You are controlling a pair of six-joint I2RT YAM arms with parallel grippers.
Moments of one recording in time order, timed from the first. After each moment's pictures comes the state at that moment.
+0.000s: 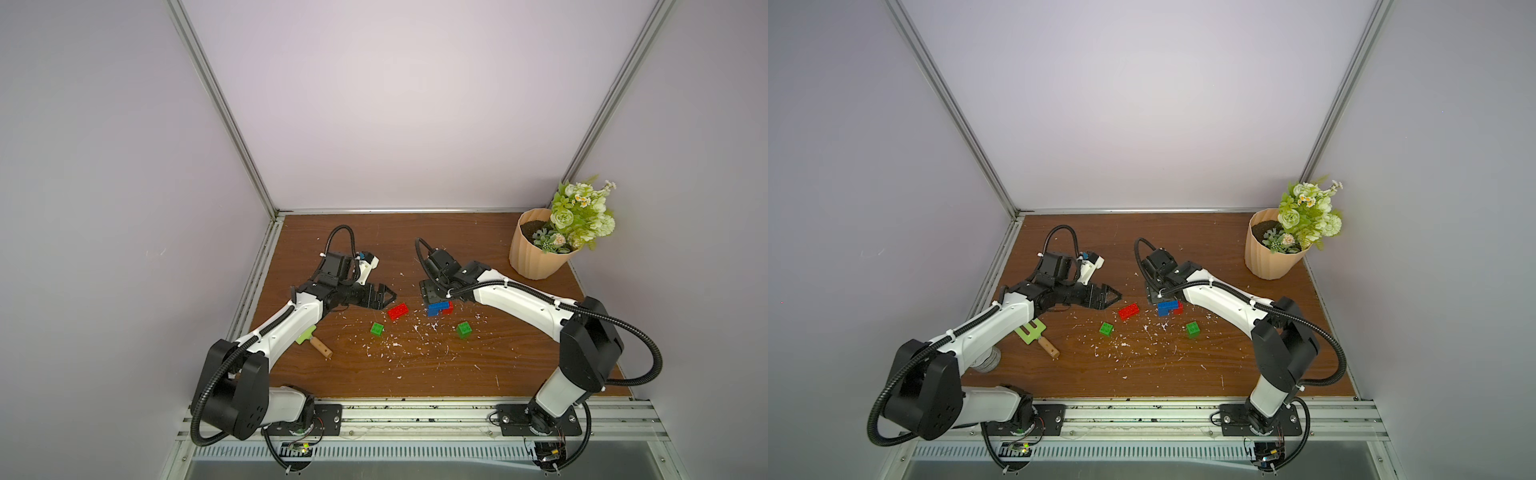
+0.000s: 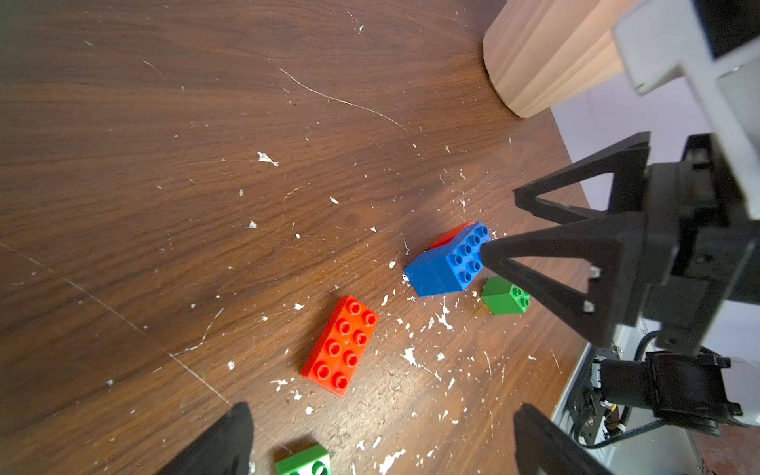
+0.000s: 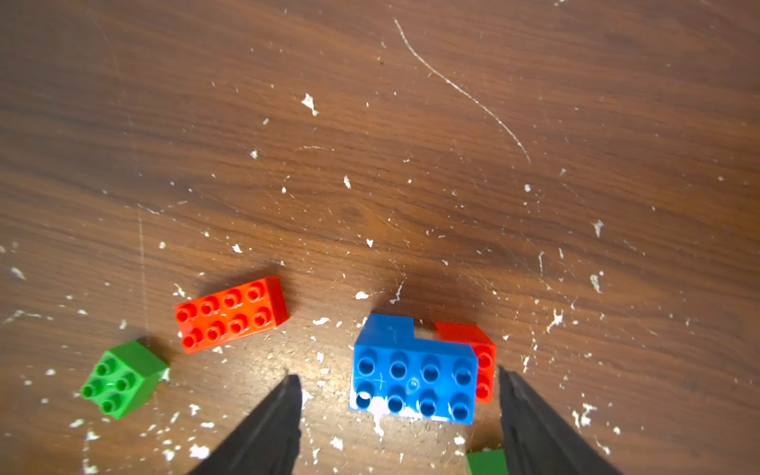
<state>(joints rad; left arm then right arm) -0.33 1.34 0.84 -0.32 0.59 -0.21 0.76 1.67 1.30 -0.73 0.21 0.50</state>
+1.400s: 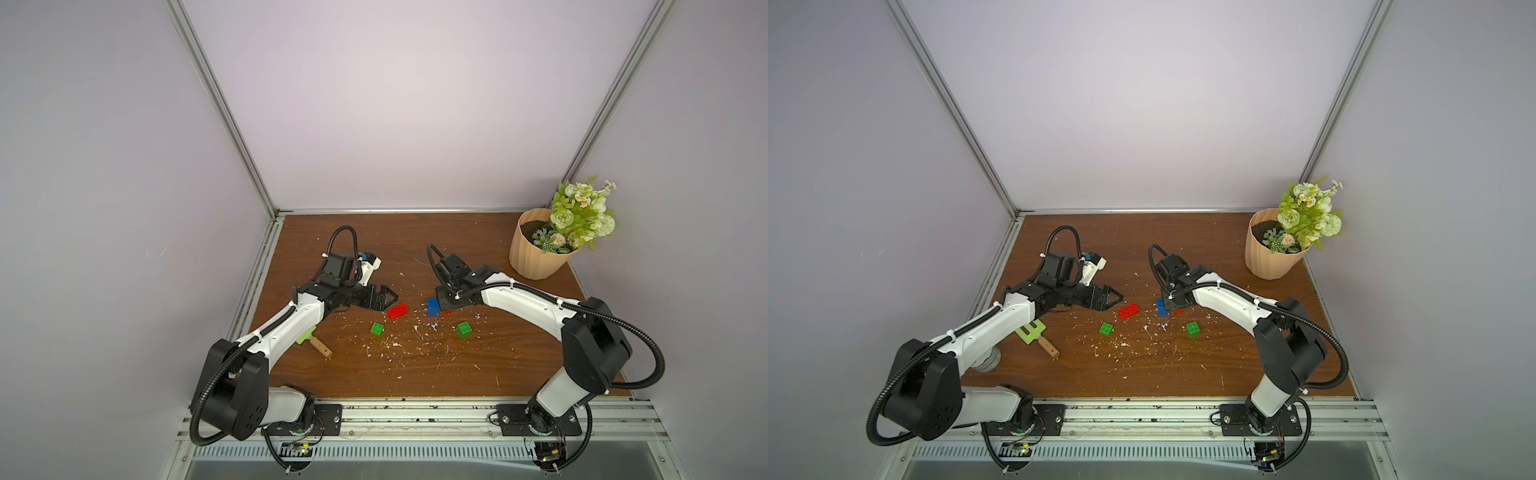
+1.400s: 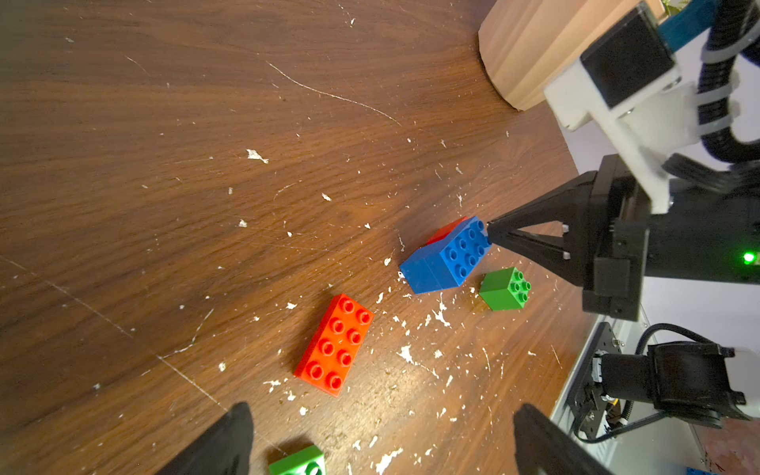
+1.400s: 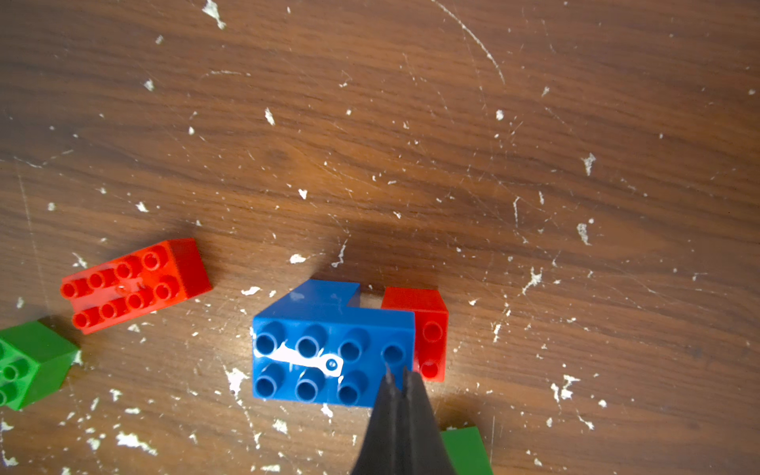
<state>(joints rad) -0.36 1.34 0.84 -0.32 0.59 -0.21 0.69 1.64 1.17 -0.72 0.14 0.47</state>
